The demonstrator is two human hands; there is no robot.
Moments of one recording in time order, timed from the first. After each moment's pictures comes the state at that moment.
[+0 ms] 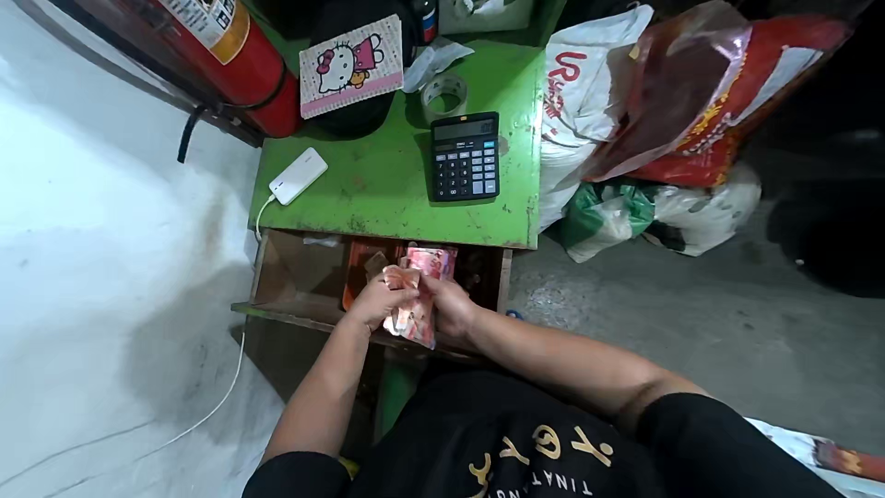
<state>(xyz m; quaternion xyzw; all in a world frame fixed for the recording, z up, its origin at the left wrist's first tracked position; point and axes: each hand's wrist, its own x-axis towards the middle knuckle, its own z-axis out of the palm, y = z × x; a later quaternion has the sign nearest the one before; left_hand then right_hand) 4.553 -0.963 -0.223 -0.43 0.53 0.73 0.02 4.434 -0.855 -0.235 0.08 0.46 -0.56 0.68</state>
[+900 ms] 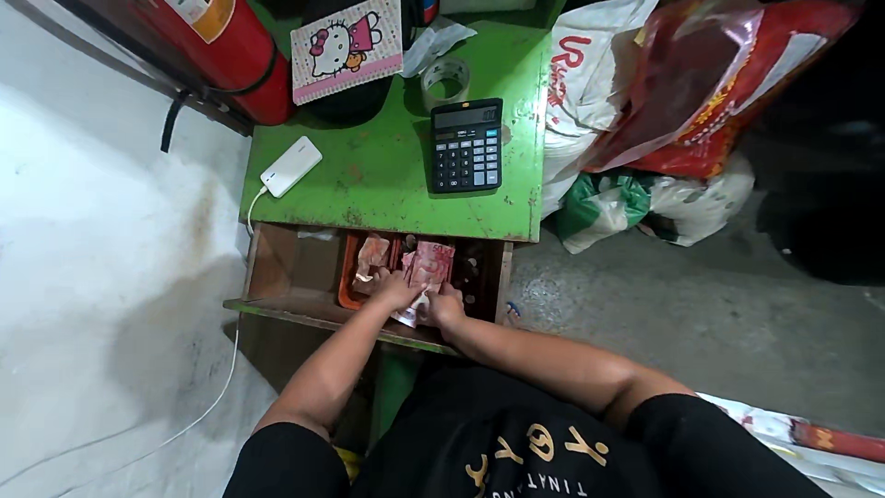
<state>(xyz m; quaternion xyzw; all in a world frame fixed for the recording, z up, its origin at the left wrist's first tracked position) 4.521 -0.965 -0.285 -0.46 0.75 0.31 0.36 4.455 -0.844 -0.297 0.02 0.76 -0.32 0.56</state>
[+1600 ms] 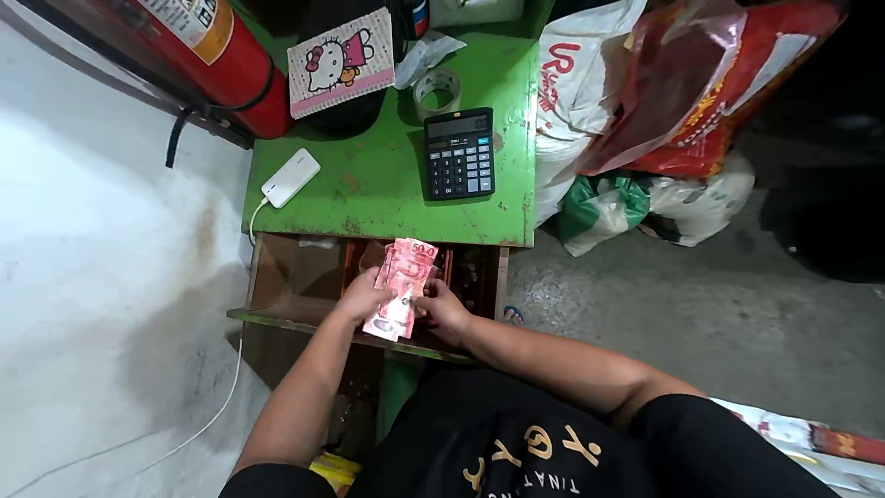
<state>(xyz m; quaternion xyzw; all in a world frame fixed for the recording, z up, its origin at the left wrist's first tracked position) 4.561 -0.990 -0.234 -0.49 0.59 0.63 0.10 4.443 -0.842 -0.274 -0.01 0.60 -0.51 0.62</state>
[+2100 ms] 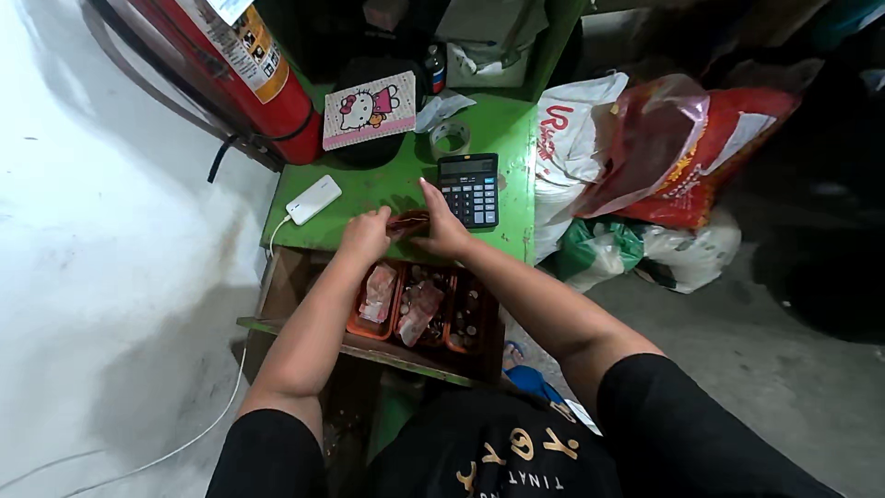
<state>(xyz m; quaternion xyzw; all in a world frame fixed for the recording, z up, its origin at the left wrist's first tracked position) 4.471 -1.069 -0.165 -0.34 0.92 0.12 0.12 4.314 -0.962 -0.239 -0.57 0.66 -0.44 0.23</state>
